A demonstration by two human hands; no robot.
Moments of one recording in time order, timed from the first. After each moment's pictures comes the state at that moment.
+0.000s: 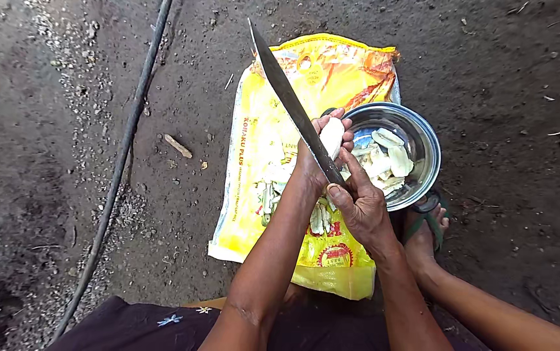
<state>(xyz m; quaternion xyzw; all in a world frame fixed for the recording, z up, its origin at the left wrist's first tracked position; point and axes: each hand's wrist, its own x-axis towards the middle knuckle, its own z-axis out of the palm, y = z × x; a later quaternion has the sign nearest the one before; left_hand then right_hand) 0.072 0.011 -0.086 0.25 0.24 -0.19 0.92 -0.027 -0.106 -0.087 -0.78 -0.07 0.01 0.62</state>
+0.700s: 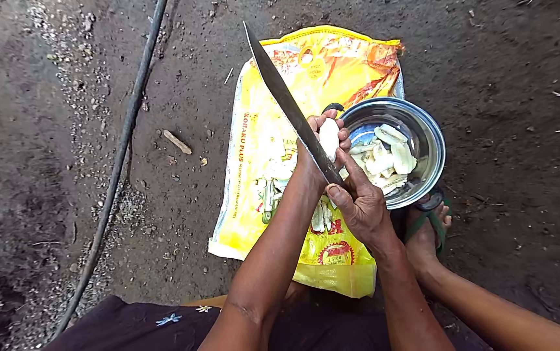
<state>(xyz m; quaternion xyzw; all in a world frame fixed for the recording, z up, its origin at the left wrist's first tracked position) 0.071 0.007 -0.082 0.25 0.29 -0.14 0.91 -0.028 -0.105 -0.093 -0.77 -0.09 0.03 0.63</state>
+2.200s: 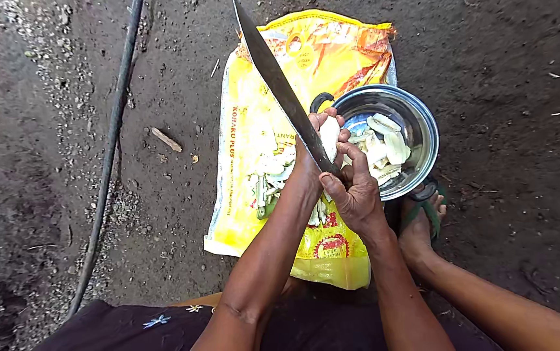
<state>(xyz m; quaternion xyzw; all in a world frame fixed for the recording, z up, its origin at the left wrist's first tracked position) 0.068 0.000 -0.172 0.22 0.16 -0.12 0.95 -0.027 -0.106 -0.104 -0.77 -0.04 0.02 0.64</state>
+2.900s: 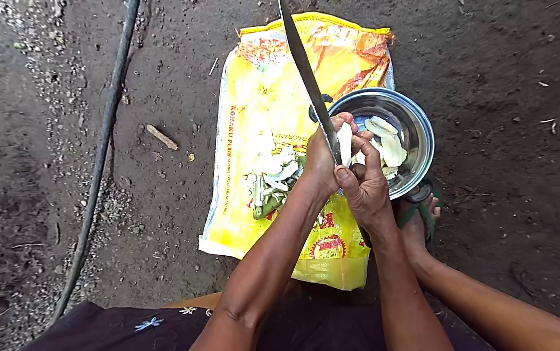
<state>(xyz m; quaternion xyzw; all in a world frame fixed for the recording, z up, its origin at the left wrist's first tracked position) 0.044 -0.026 -0.077 0.37 0.25 -0.12 0.89 -0.021 -0.120 -0.105 -0.76 0.01 0.05 0.65</state>
